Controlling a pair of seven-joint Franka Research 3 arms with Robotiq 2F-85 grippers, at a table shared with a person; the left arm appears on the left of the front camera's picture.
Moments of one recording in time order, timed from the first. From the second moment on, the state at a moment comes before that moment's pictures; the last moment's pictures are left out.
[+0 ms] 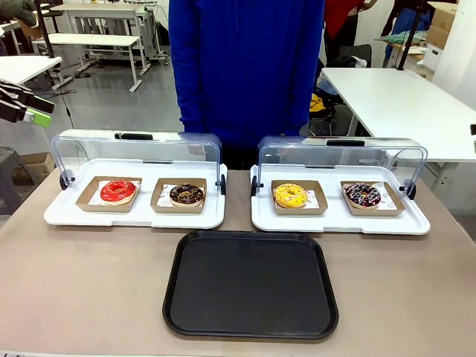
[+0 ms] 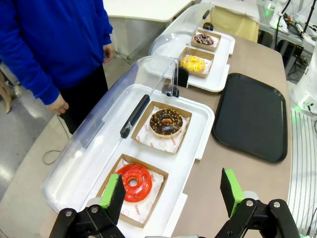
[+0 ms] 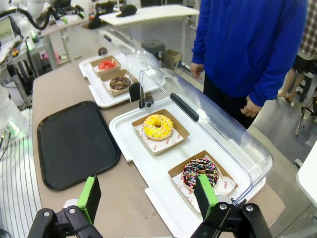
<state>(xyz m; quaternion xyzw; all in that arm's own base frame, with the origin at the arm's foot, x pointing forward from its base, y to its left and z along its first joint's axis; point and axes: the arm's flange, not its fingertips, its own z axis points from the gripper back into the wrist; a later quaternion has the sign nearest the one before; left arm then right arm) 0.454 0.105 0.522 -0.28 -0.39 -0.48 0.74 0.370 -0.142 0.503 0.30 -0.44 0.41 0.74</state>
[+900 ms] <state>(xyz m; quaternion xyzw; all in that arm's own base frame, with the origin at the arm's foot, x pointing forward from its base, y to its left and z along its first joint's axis) 0.454 0.105 0.522 -0.28 -0.39 -0.48 0.74 0.370 -0.142 0.503 0.30 -0.44 0.41 0.74</state>
